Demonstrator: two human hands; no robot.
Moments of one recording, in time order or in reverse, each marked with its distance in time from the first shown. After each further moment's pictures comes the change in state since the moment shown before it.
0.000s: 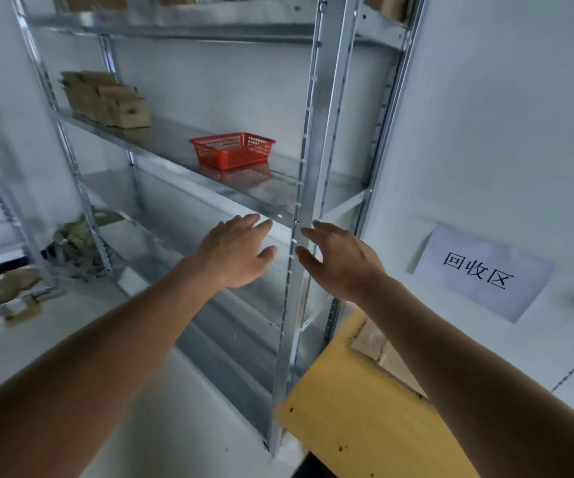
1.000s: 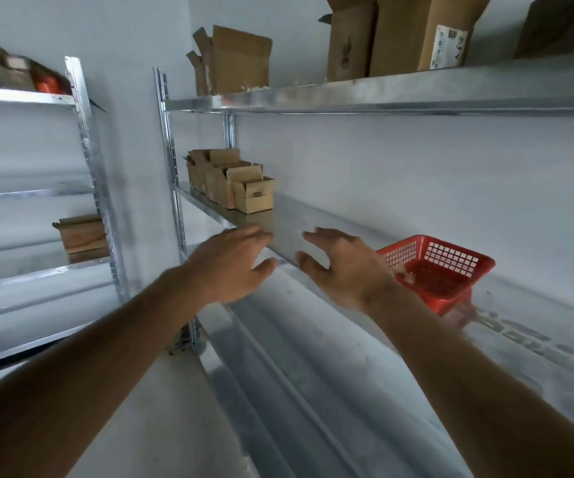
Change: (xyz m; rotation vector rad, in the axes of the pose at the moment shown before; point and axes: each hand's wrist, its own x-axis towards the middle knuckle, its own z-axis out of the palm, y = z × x) left_hand 0.217 -0.515 -0.068 0.057 0.139 -0.131; right_hand 0.529 -0.264 0.101 0.196 0.076 -0.256
